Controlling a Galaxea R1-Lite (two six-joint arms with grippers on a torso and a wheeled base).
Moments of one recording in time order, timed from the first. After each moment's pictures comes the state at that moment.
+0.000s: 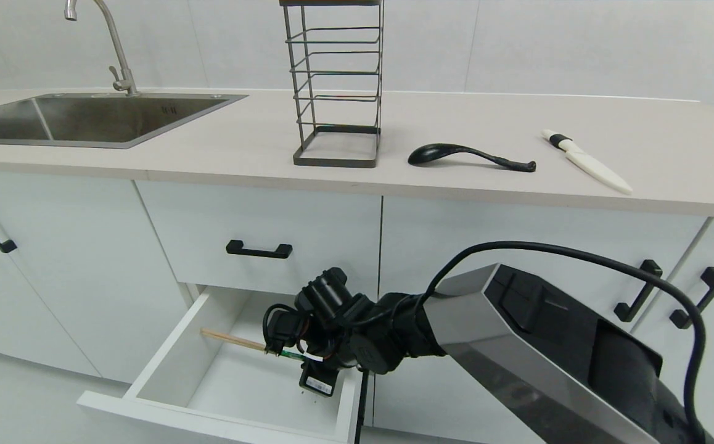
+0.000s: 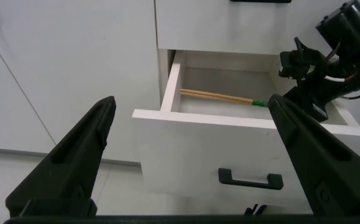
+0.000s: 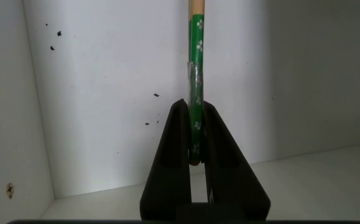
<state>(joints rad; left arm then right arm) 0.00 0.00 0.00 0.00 -0.05 0.00 0.91 2.63 -1.77 0.08 0.11 -0.48</state>
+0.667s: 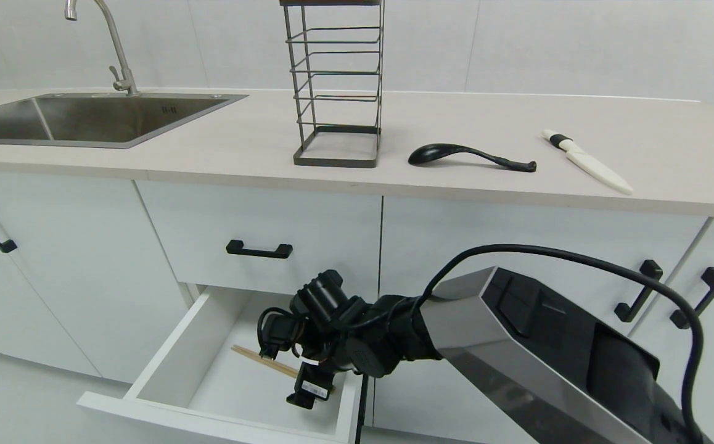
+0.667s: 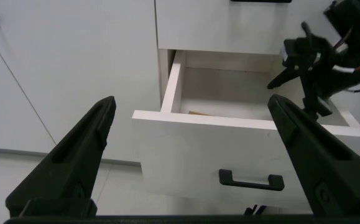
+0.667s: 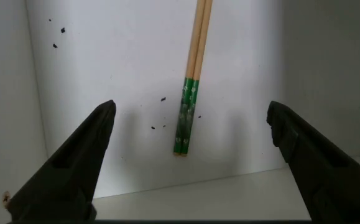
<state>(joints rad) 0.00 0.00 0.00 0.00 -0.05 0.00 0.92 2.62 -1.78 0.09 0.11 -0.49</state>
